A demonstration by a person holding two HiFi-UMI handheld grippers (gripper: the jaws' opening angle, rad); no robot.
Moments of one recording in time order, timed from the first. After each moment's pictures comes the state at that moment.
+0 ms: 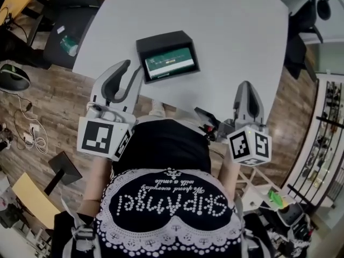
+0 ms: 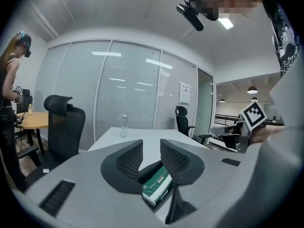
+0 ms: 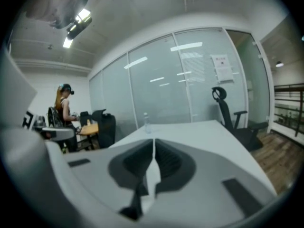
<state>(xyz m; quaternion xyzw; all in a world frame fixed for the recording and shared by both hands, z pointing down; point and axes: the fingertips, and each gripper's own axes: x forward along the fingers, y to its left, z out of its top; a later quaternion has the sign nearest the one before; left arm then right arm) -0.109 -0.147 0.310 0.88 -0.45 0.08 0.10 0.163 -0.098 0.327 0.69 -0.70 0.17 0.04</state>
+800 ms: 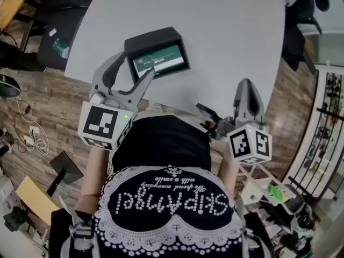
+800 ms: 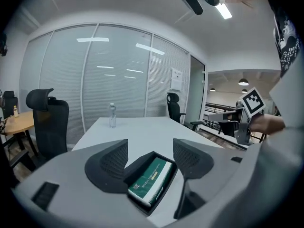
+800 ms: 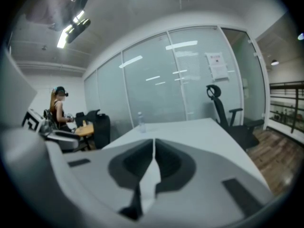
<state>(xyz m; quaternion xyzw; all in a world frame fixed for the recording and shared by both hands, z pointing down) -0.059 -0.166 0.344 0.90 -0.39 0.16 0.11 0.196 -0.101 0.332 0.71 -0.68 0.18 0.04</state>
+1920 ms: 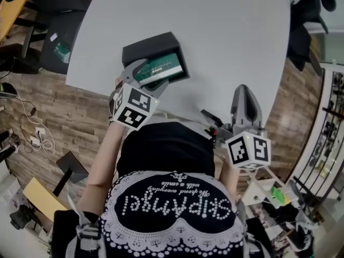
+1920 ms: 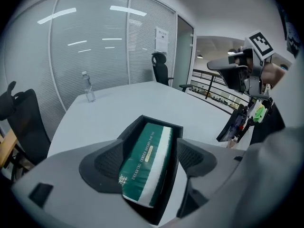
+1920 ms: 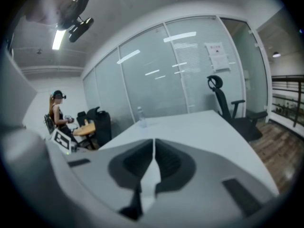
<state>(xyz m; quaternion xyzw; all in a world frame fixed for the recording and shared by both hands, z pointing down) -0.006 -0.171 0.491 0.88 -0.27 0.36 0.13 0.201 -0.116 0.357 0.69 -0.68 0.23 0.05</state>
